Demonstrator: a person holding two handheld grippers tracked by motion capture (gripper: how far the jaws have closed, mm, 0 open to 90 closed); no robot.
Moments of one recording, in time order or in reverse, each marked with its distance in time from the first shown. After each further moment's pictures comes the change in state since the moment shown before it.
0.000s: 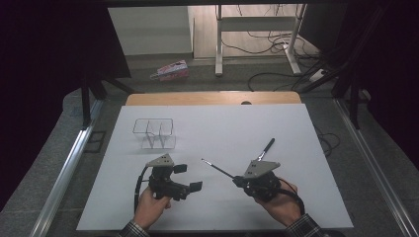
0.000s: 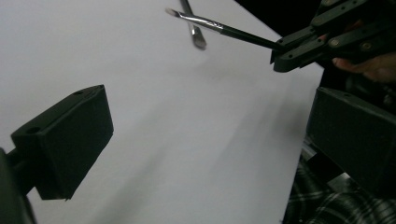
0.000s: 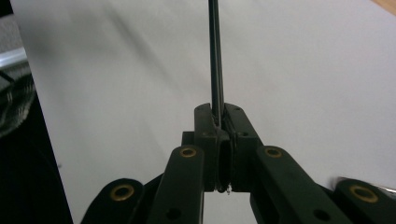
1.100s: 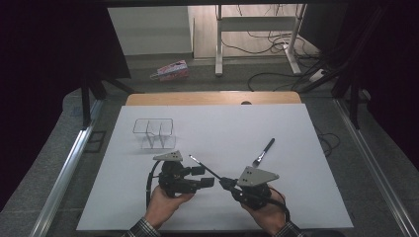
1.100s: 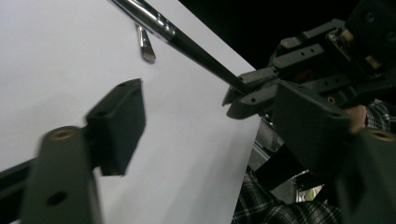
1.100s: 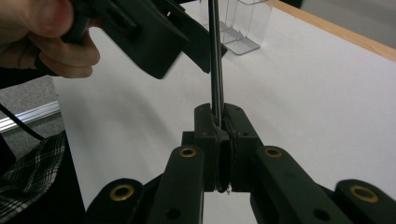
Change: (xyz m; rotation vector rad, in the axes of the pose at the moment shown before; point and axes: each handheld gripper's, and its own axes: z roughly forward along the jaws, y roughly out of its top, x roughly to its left) left arm -0.015 0.019 0.015 -0.012 -0.164 -0.061; right arm 0.030 0.005 0.008 -0.229 0.012 0.048
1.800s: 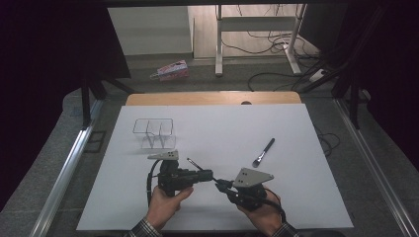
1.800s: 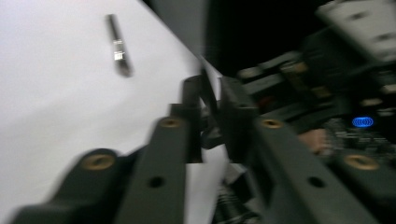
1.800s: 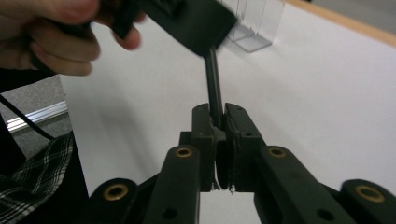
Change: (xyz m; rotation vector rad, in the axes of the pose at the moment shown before) left arm -0.003 0.000 -0.004 -0.062 -0.101 -0.024; right arm 0.004 -0.003 0.011 0.012 0.031 0.018
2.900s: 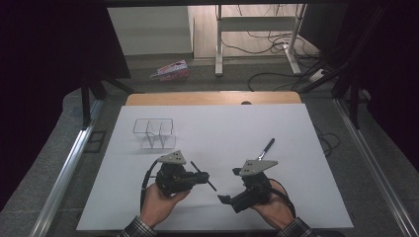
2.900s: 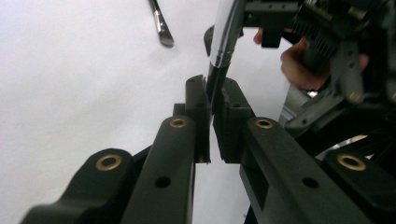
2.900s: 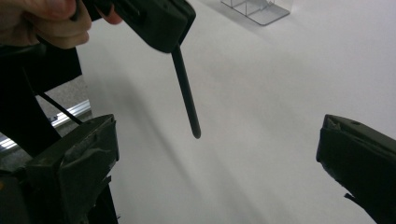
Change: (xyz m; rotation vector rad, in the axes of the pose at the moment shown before) left arm -0.019 0.010 -0.002 0.204 0.246 0.161; right arm -0.029 -0.002 -0.002 0.076 0.129 0.111
